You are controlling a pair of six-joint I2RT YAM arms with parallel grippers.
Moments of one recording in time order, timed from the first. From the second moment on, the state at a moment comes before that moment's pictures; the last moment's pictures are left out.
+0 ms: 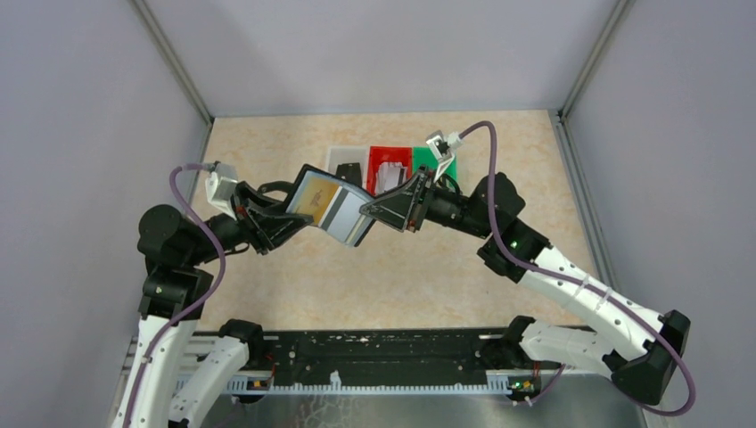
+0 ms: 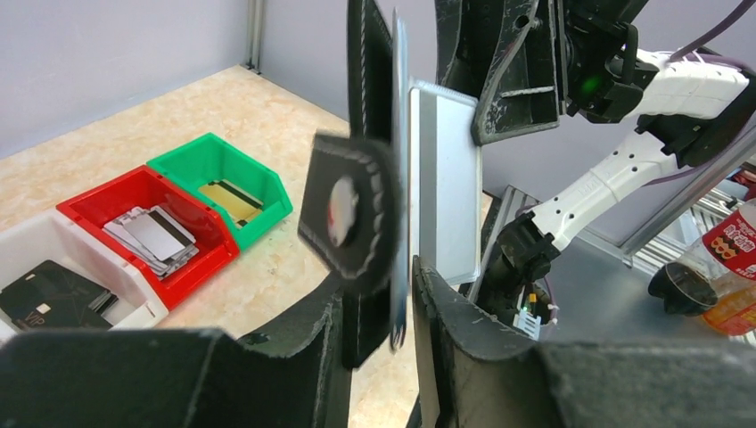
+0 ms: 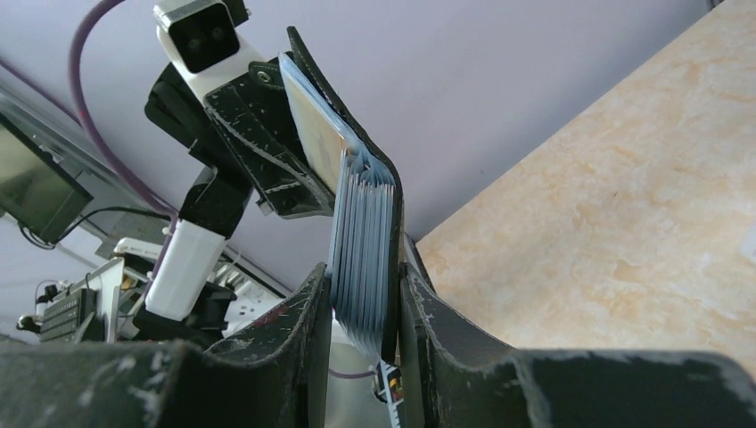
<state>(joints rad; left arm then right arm) -0.23 0.62 0.94 -0.15 0.87 -0.41 0.84 1.00 0.99 0.18 -0.41 0.74</state>
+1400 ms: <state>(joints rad) -0.23 0.73 0.93 0.20 0.96 -0.89 0.81 1.01 0.87 0.46 -0.49 0.87</state>
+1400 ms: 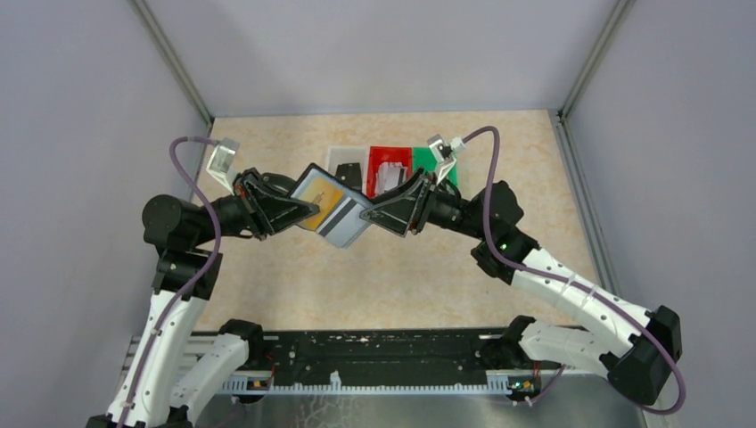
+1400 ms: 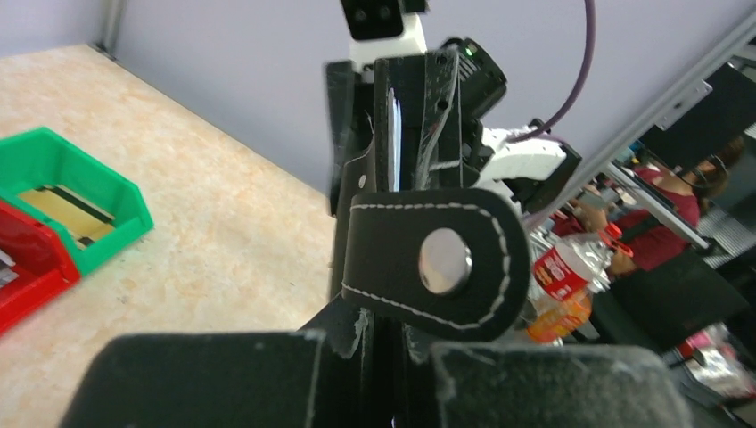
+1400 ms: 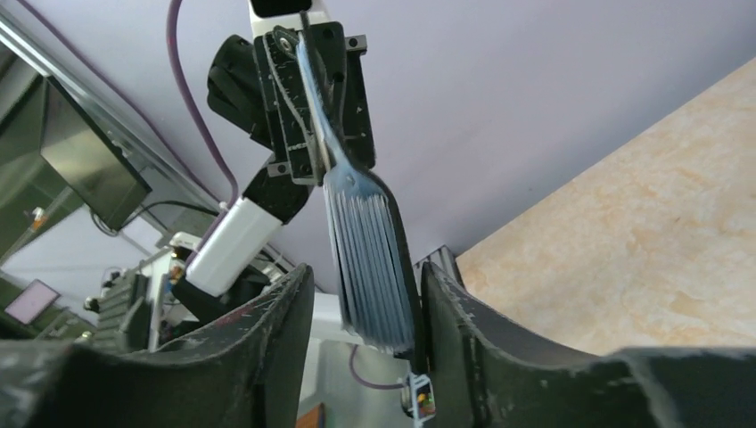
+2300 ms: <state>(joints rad) -0.24 0.81 0.93 0.16 1.26 -0.90 0.71 1.28 1.13 0.41 -0.87 0.76</state>
